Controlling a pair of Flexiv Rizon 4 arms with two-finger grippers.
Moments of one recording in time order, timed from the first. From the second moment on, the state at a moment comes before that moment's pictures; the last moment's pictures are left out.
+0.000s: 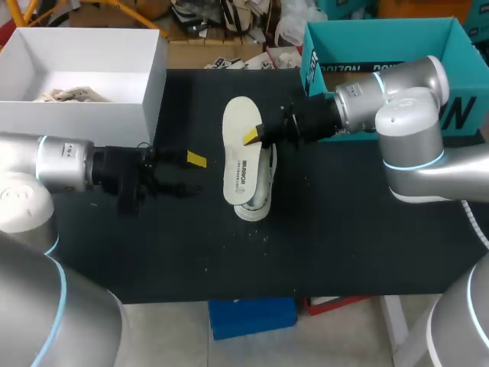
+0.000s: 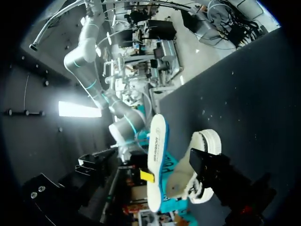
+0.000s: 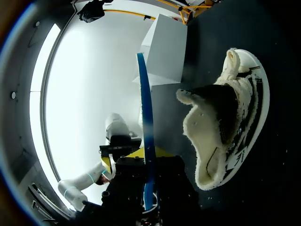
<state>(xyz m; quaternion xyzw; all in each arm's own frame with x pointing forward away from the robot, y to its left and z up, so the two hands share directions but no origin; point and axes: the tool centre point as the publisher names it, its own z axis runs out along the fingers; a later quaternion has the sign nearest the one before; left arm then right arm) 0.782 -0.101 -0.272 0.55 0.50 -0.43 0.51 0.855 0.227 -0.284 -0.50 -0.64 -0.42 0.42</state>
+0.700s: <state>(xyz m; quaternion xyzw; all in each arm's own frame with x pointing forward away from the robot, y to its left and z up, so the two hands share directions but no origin) 0.825 -0.141 -0.275 0.49 0.44 -0.45 0.60 0.855 0.227 -0.284 -0.50 -0.64 -0.42 0.42</state>
